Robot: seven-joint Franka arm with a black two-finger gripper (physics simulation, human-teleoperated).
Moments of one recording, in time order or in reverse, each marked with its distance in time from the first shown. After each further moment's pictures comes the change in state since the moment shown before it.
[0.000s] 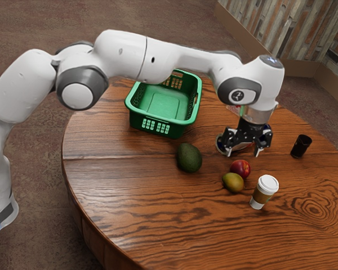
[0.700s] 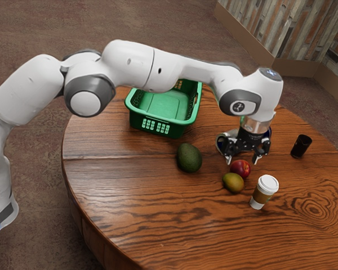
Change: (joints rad) arm 0.014 0.083 -0.005 0.036 -0.003 0.030 -0.030
